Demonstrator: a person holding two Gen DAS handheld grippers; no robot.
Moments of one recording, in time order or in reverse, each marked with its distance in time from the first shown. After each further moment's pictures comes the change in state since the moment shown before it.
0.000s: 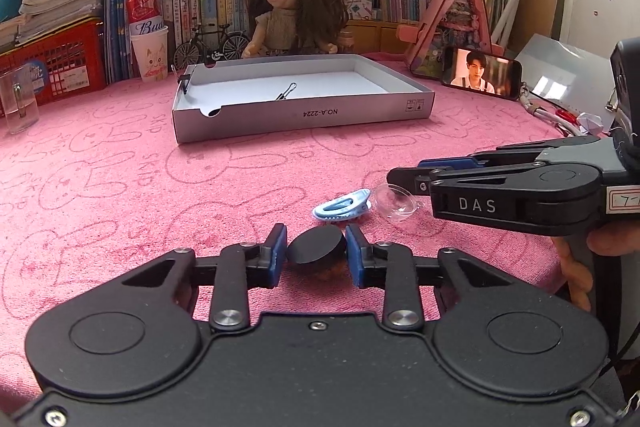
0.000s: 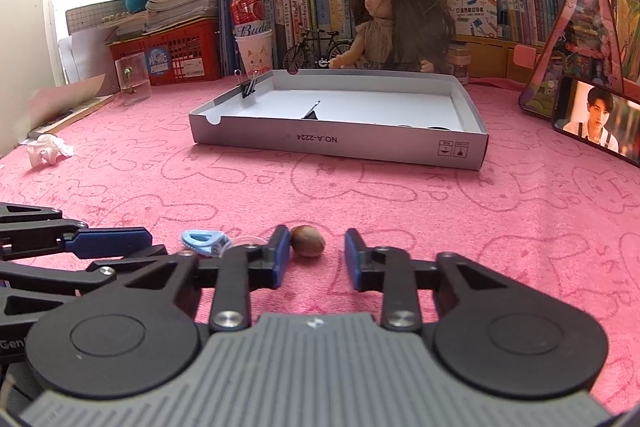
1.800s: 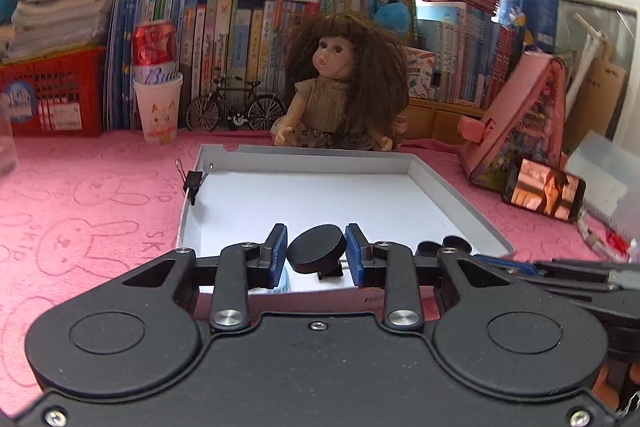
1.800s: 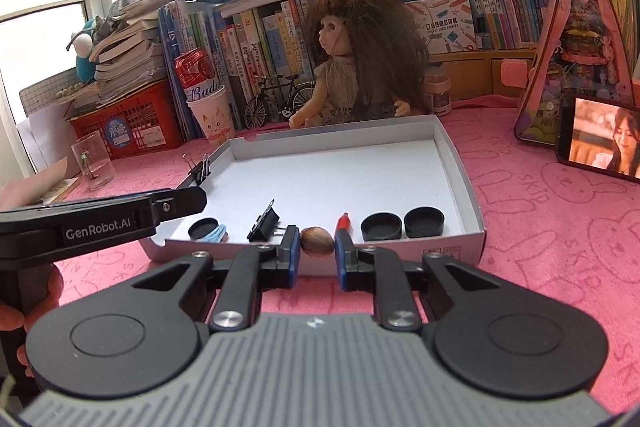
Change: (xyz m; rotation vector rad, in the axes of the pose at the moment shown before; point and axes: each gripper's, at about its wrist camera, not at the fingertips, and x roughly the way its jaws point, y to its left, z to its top) left arm 0.110 0.061 0.128 -0.180 -0.095 0.004; right arm 0.056 -0.042 0.077 0.176 -0.056 -0.018
